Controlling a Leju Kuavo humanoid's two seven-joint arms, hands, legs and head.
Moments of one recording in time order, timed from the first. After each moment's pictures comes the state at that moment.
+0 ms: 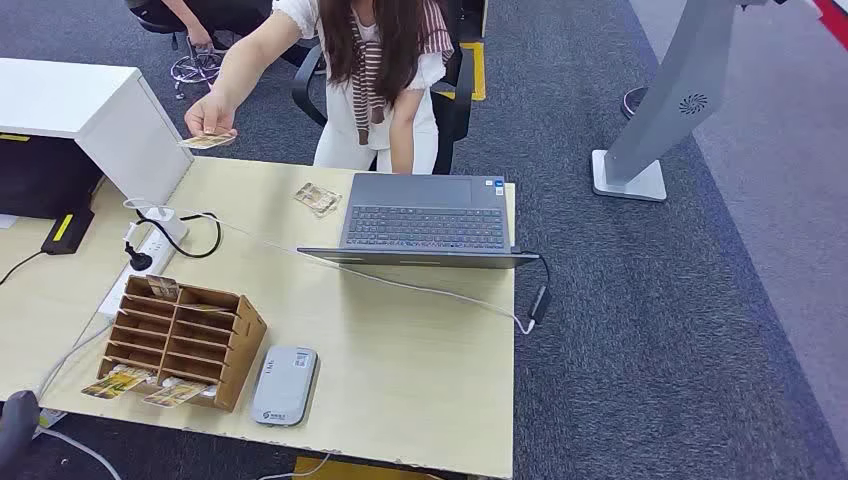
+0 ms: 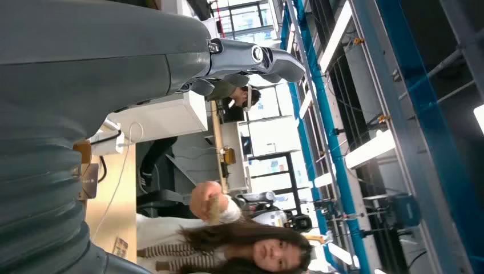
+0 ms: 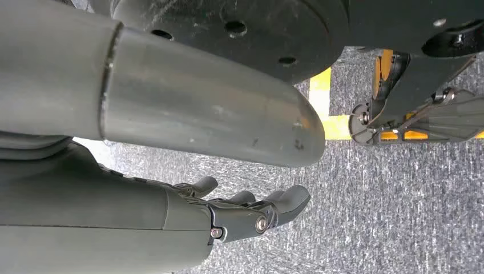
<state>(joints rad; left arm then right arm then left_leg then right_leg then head) 0.24 -0.23 0.61 -2.13 0.07 -0.26 -0.60 -0.01 0.07 0.21 -0.17 -0.24 -0.18 0.10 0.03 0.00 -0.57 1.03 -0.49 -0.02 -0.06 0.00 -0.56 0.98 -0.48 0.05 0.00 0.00</state>
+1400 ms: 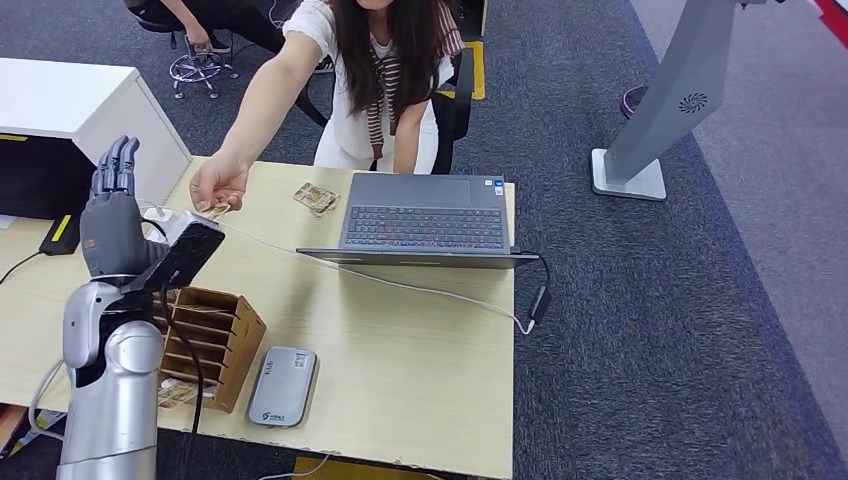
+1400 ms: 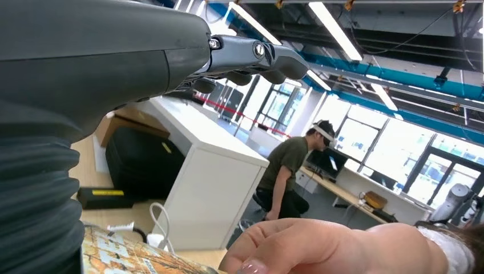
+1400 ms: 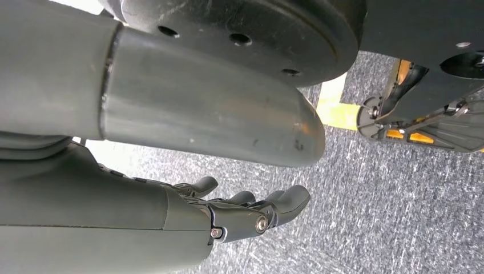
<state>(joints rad) -0.34 0.03 0.18 -1.57 -1.03 0.20 -0.16 -0.03 0.04 0.31 -0.16 -0.16 -0.13 0.13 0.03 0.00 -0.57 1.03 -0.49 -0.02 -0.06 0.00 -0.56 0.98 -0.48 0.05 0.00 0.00</state>
